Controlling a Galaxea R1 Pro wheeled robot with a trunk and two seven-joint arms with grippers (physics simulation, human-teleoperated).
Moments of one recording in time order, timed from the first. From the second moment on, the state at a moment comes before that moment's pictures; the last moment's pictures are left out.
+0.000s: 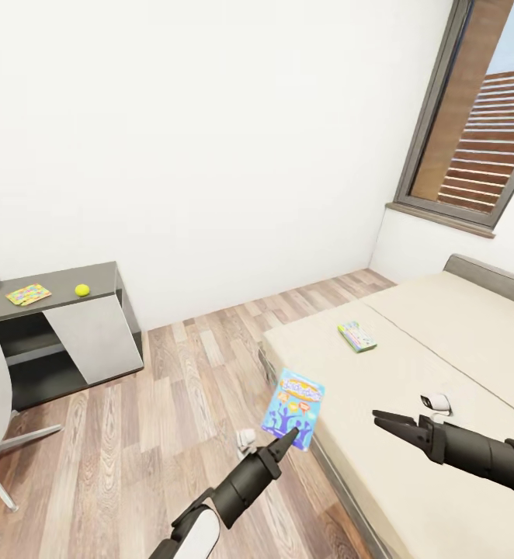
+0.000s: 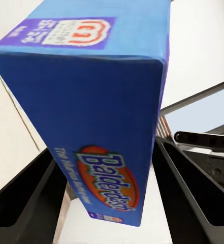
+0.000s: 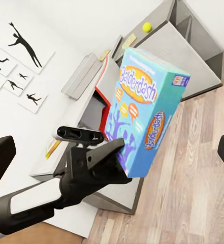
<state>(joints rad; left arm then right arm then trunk) -0.24 -0.13 -0.43 -1.05 0.95 0.12 -0.68 -0.20 -0.27 -0.38 -1.61 -0.29 0.98 1.37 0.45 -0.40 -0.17</state>
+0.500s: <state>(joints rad) -0.24 -0.14 -0.44 -1.04 0.97 0.12 -0.78 -0.20 -0.27 -0.41 -1.61 -0.29 0.98 1.37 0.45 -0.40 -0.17</state>
